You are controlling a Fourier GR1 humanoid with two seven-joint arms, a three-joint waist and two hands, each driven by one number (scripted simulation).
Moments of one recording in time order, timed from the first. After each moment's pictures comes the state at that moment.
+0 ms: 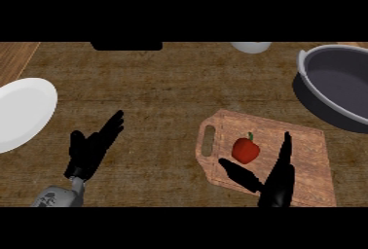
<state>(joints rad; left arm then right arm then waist) -0.11 0.32 -0.28 -1.36 0.24 0.02 0.11 0.10 0.00 0.41 -1.70 0.80 -0.83 0.88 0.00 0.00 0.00</state>
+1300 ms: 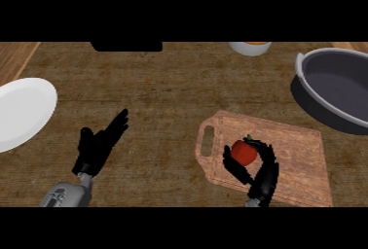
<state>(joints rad) -0.13 0.24 -0.21 -1.32 0.15 -0.03 0.12 -0.01 0.00 0.36 -1.26 -0.13 -1.00 -0.16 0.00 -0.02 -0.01</state>
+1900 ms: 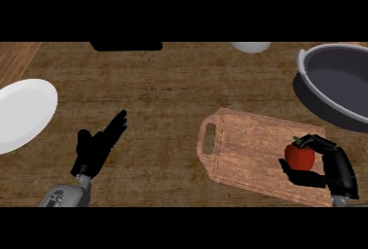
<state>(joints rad) -0.12 0.24 -0.20 -1.31 0.14 -0.03 0.10 -0.01 -0.51 0.26 -1.27 -0.28 -0.35 -0.31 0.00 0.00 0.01</state>
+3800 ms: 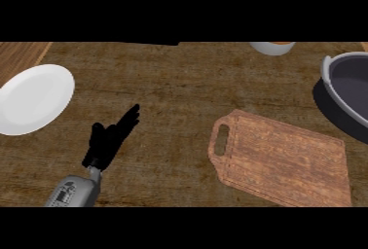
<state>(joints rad) -0.18 0.20 -0.23 -1.32 0.12 -0.06 0.13 -0.44 -1.20 0.08 -0.56 -0.05 0.29 -0.89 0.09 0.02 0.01</state>
